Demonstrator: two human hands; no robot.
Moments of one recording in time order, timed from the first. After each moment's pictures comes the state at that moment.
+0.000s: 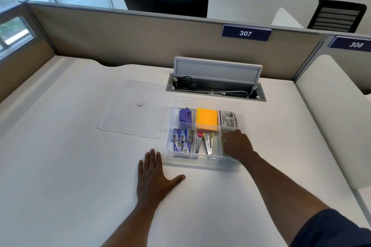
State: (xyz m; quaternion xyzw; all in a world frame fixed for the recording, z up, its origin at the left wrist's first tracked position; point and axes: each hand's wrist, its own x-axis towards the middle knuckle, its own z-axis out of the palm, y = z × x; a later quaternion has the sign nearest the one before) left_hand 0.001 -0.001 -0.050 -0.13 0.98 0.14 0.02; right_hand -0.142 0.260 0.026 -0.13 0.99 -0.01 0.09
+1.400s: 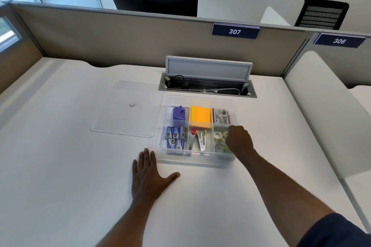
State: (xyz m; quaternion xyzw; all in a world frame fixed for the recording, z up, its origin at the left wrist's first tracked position) left_hand 0.002 -0.002 -0.050 -0.13 0.98 0.13 0.02; right_hand -0.133 0.268 0.041 0.01 1.00 -0.09 0.01
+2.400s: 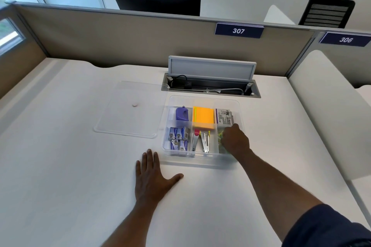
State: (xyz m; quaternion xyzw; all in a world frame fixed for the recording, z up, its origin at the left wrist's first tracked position) left_hand 0.002 -0.001 -0.046 -0.13 0.98 0.14 0.02; right_hand -0.147 0.253 0.023 0.02 0.99 -0.11 0.09
